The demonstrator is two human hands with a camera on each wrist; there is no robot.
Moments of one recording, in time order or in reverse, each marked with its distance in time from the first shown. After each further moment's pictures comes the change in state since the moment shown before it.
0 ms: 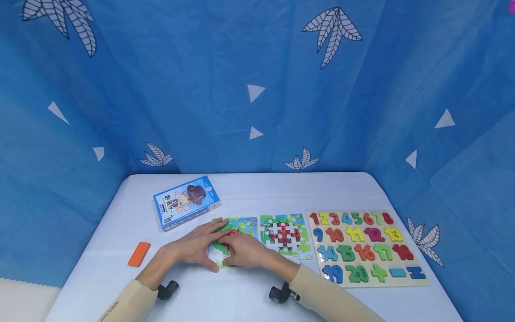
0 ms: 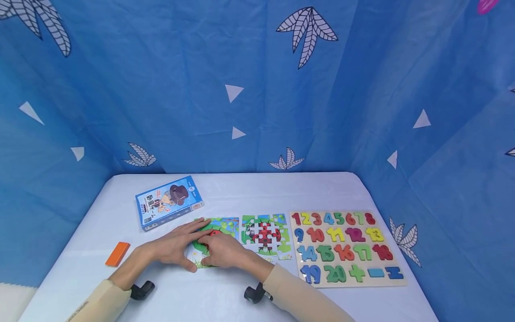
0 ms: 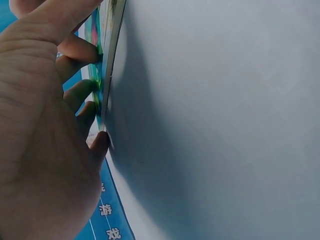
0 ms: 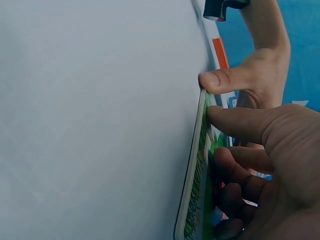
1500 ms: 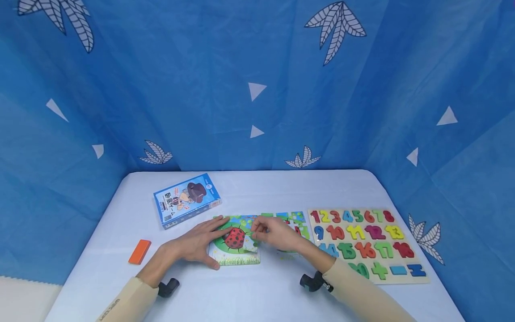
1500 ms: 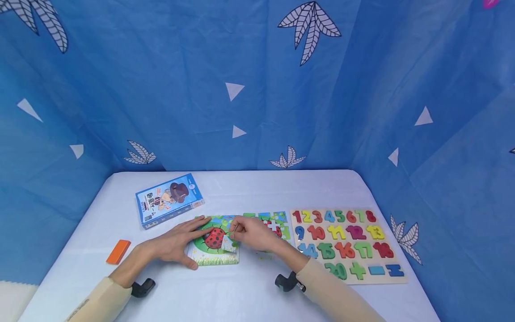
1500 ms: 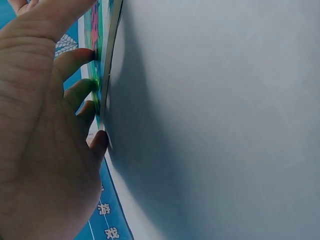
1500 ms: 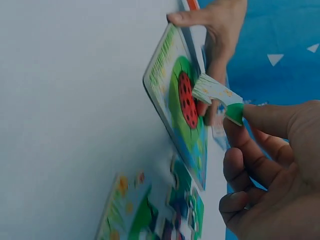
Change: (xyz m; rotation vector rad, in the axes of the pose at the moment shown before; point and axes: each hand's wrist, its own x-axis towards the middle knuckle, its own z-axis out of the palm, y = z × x) left_hand 0.000 -0.003 0.000 0.029 -0.004 0.000; right_hand -0.051 0.058 -0.049 0.411 0.153 0.037
